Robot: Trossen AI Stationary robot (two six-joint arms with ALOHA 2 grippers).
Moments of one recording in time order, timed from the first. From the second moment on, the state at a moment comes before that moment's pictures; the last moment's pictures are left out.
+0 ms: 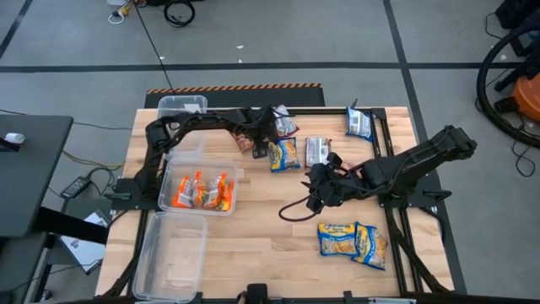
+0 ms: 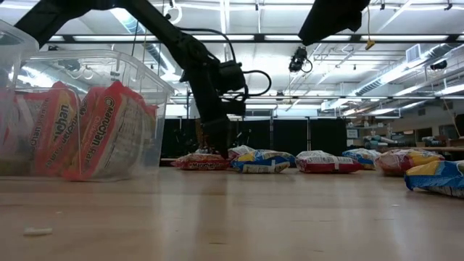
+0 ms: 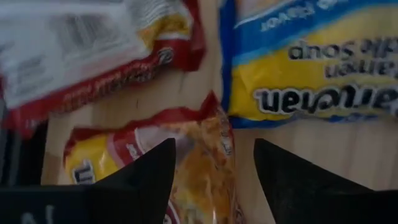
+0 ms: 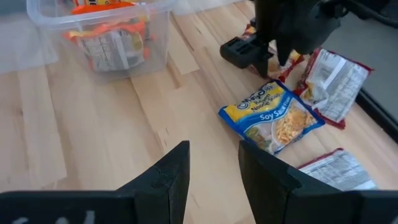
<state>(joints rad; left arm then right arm) 0.46 2.07 1.48 -0.53 -0.07 0.38 0.36 1.36 1.14 -0.70 0.64 0.58</state>
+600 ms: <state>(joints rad) 0.45 2.12 1.48 -0.50 -0.16 0.59 0.37 1.36 1.04 -0.56 0.55 0.58</state>
